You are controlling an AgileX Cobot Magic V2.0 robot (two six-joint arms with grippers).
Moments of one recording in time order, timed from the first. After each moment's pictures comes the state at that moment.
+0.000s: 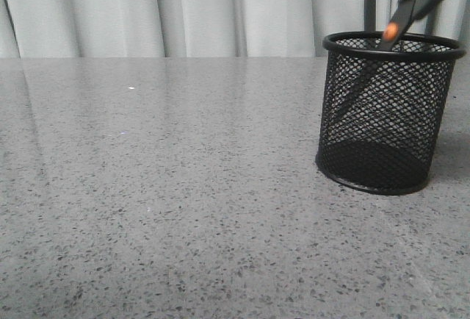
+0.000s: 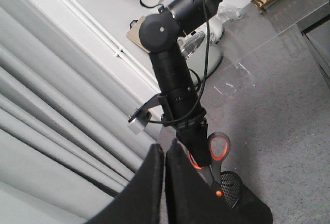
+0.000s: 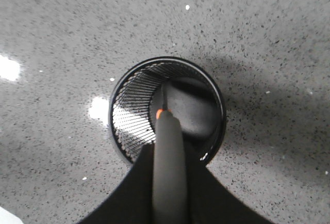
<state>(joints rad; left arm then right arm) -0.87 0.63 -1.10 -0.56 0.66 1.27 0.28 1.29 -1.36 0.28 1.26 -0.07</state>
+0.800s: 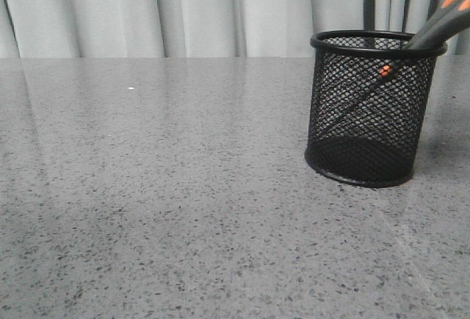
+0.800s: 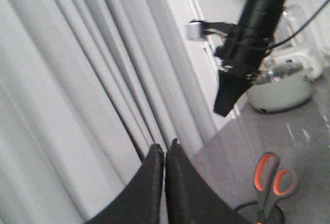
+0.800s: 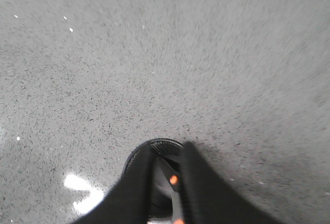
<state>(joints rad) -0.87 0.47 -0.75 -0.29 0.12 0.69 0.28 1.23 -1.65 0.22 1.25 -0.12</state>
